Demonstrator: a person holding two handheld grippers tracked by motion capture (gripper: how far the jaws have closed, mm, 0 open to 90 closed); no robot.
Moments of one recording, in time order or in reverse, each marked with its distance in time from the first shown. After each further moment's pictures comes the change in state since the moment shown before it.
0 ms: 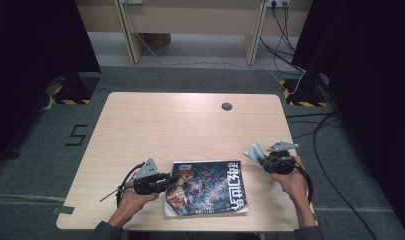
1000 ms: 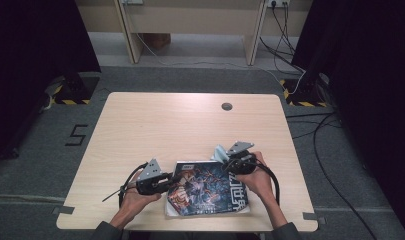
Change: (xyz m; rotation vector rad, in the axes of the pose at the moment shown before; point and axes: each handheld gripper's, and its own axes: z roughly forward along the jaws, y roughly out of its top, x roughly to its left) left arm -0.005 0.004 0.004 -0.004 0.014 0.053; right arm 0.086 0.049 0.039 0.011 0.100 -0.225
